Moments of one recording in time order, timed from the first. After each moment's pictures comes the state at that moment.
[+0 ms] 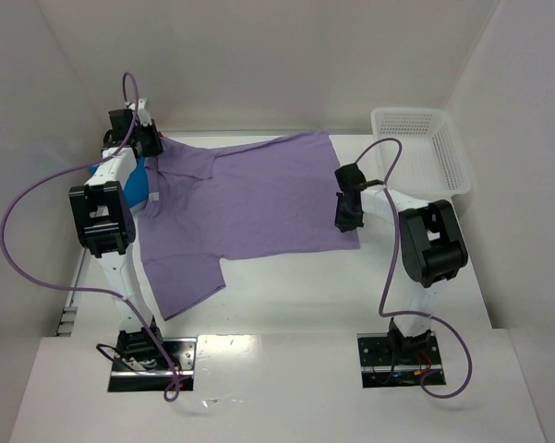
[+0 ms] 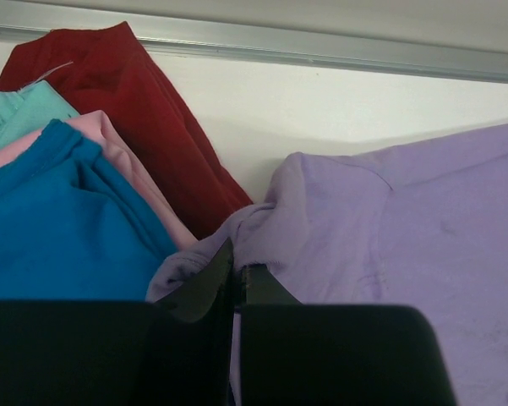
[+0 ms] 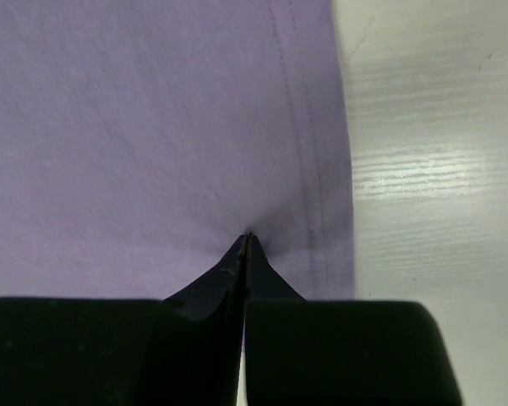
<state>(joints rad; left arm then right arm) 0.21 2.21 1.83 -0.20 0.30 -0.09 0.29 1.84 1.16 -0.51 0.13 0.45</state>
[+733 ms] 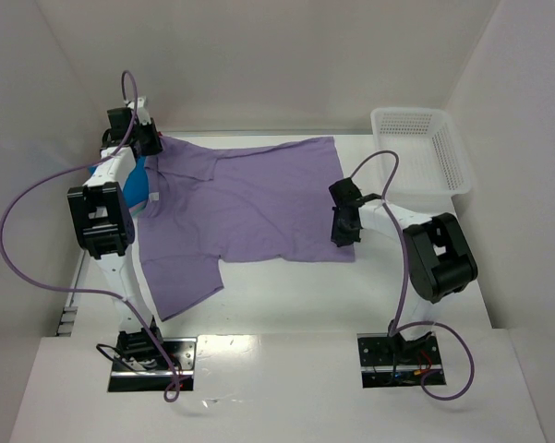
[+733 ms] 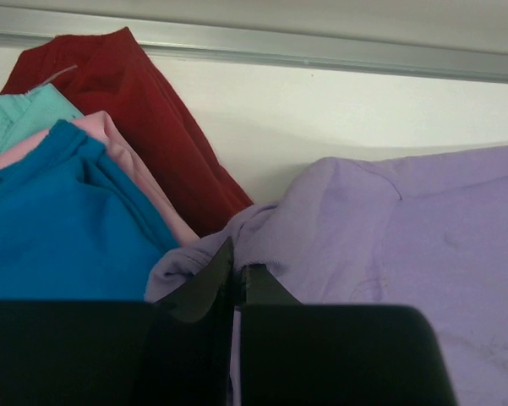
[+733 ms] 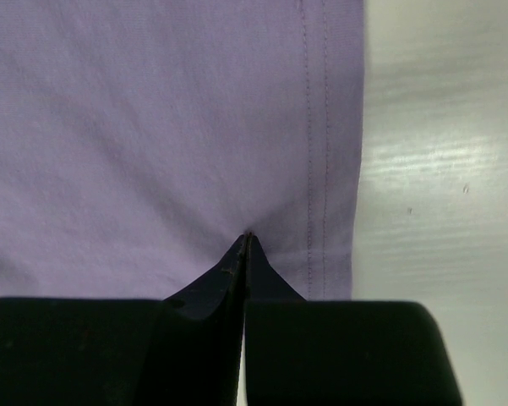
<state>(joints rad) 0.21 2.19 1.82 -0.20 0.30 -0.08 0.37 1.71 1.00 -0.51 0.13 0.53</state>
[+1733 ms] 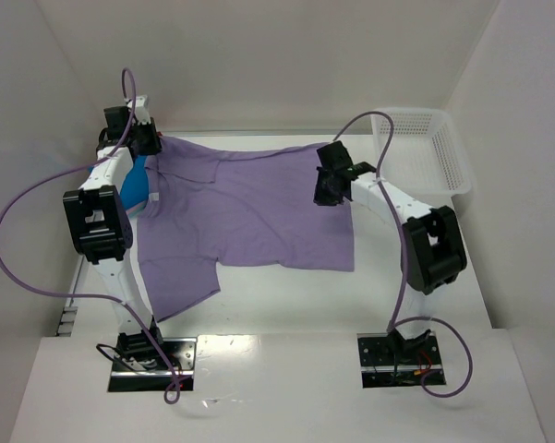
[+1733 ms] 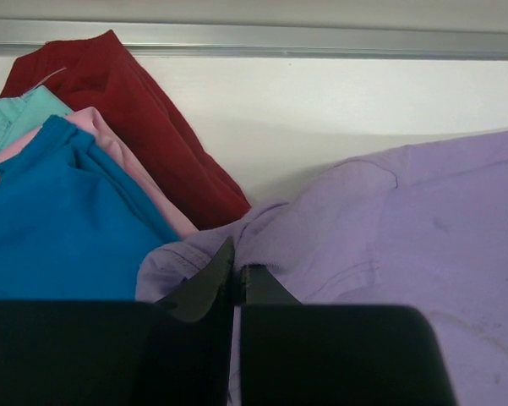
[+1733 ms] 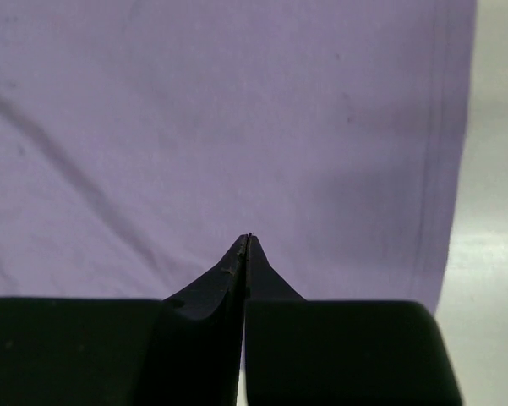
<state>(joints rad) 0.21 2.11 1.77 -0.23 0.34 -0.03 0.41 1.74 1.35 -0.58 0.10 0.54</state>
